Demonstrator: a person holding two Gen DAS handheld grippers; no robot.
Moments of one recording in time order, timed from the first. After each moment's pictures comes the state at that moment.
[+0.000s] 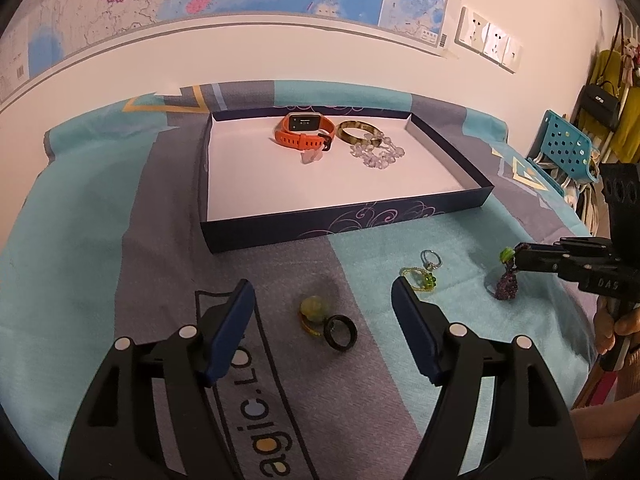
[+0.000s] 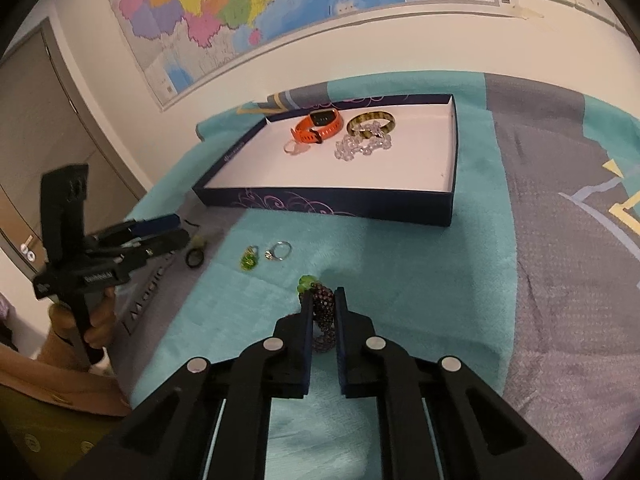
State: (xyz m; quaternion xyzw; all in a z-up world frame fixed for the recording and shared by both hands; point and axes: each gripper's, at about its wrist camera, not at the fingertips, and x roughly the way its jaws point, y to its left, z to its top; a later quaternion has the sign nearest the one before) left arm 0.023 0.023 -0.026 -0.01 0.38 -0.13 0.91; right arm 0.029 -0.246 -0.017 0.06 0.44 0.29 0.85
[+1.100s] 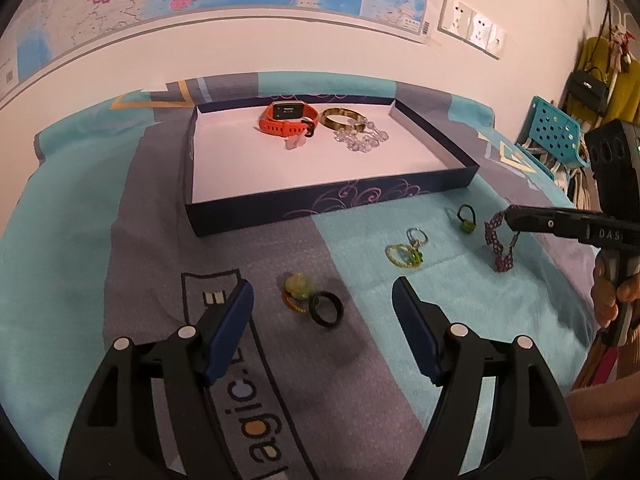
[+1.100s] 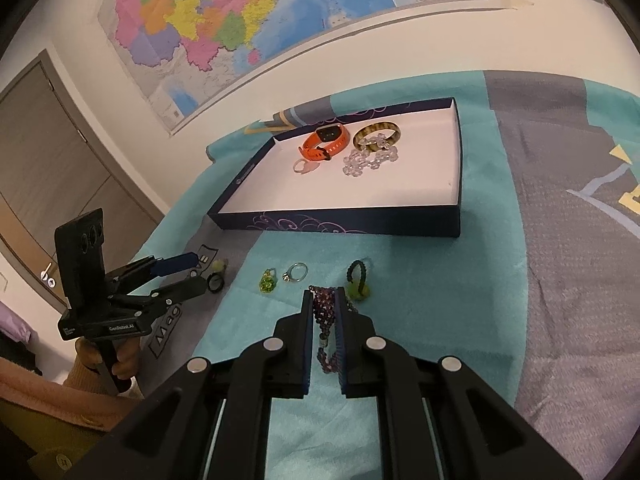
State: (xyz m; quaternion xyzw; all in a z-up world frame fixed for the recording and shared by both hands) left arm 0.011 0.018 -0.032 0.00 0.39 -0.16 0.91; right arm 0.037 -0.251 -0.012 0.11 0.43 0.30 0.84
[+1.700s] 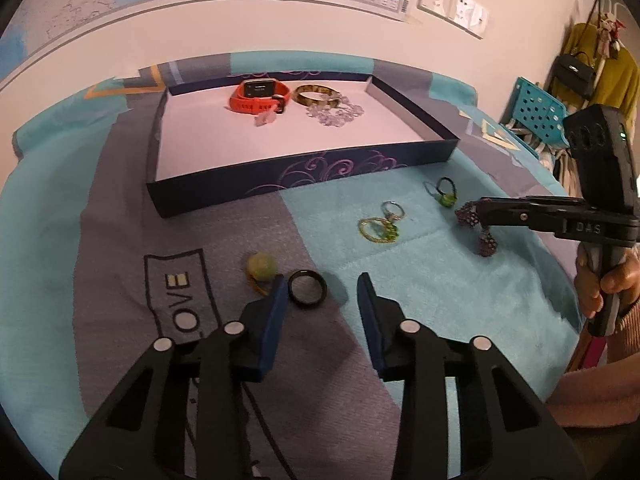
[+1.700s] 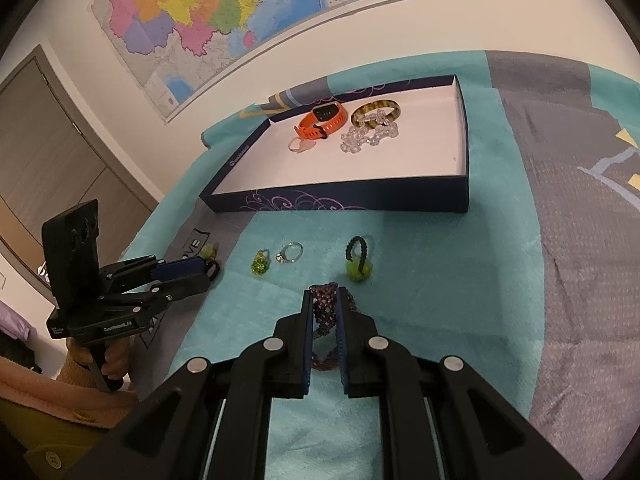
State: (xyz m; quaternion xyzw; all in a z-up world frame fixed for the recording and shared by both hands) left arm 0.008 0.004 -0.043 0.01 0.42 -0.20 0.89; right arm 0.035 -0.243 -0.029 0.10 0.45 0.30 0.83
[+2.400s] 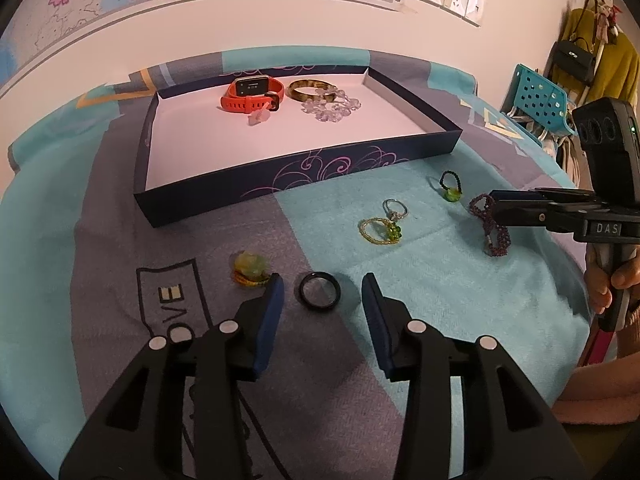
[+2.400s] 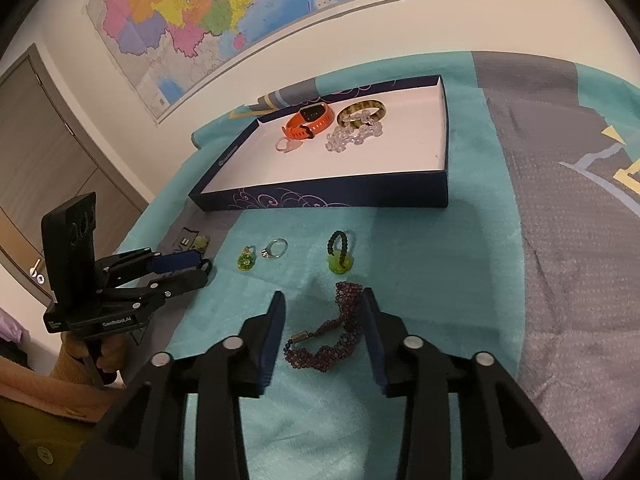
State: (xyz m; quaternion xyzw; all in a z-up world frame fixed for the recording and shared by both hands) left arm 0.018 -0.003 -0.046 0.03 0.42 -0.19 0.89; right arm 0.032 -0.251 -0.029 0.10 0.45 0.28 0.84
